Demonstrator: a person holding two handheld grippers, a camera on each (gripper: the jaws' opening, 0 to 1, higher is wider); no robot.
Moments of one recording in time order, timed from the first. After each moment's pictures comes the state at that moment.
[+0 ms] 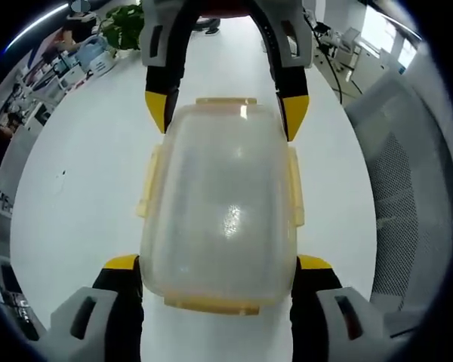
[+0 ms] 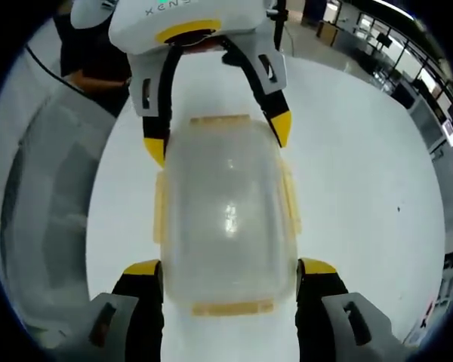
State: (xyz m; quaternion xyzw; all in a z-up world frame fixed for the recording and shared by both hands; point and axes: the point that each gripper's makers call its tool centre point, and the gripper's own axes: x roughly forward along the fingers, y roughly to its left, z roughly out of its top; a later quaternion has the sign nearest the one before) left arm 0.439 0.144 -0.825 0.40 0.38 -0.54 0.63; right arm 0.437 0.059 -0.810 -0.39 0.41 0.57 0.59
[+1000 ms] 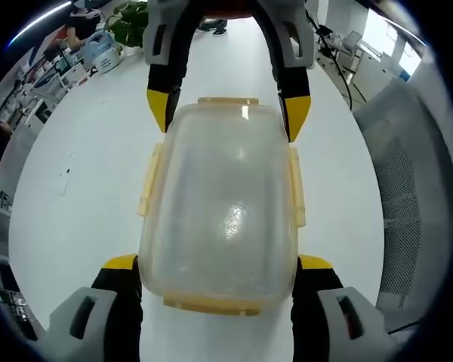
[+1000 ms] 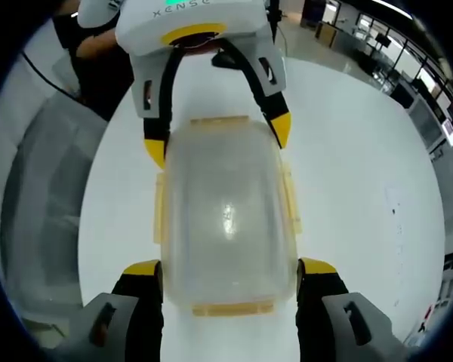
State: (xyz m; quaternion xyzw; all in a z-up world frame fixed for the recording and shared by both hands) left arm 0.462 0.143 -0.826 0.39 0.38 -0.54 0.63; right arm 0.461 0.059 -0.809 -0.39 0.41 0.57 0.60
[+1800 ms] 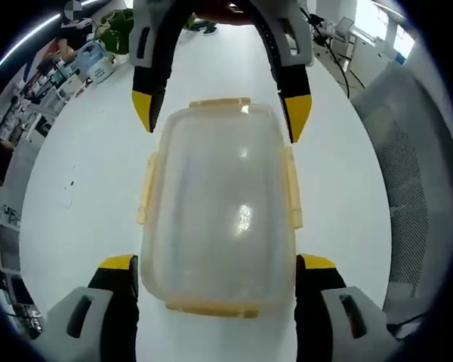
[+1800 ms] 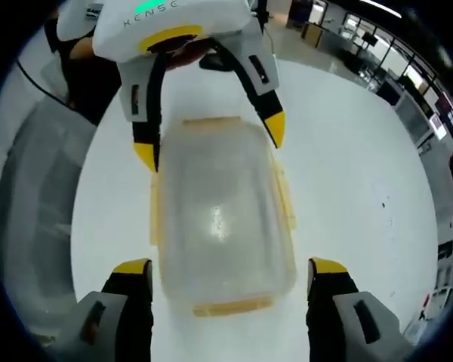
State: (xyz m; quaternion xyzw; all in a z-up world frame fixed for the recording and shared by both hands) left arm 0.464 0.139 -0.820 0.43 0.35 -0.54 0.63; right arm 0.463 0.058 -0.804 -0.39 0.39 0.54 0.64
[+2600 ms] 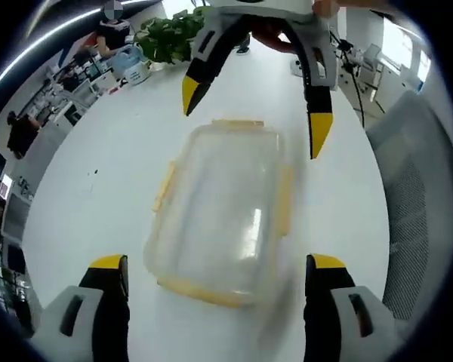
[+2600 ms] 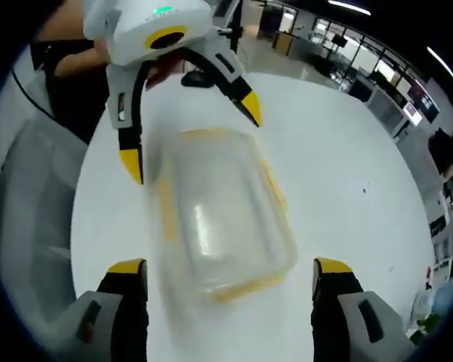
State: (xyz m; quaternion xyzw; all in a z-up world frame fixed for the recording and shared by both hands) left arm 0.454 0.146 -0.804 0.37 0.34 -0.50 0.71; right arm 0.450 0.045 -0.791 -0.35 0.37 0.50 0.70
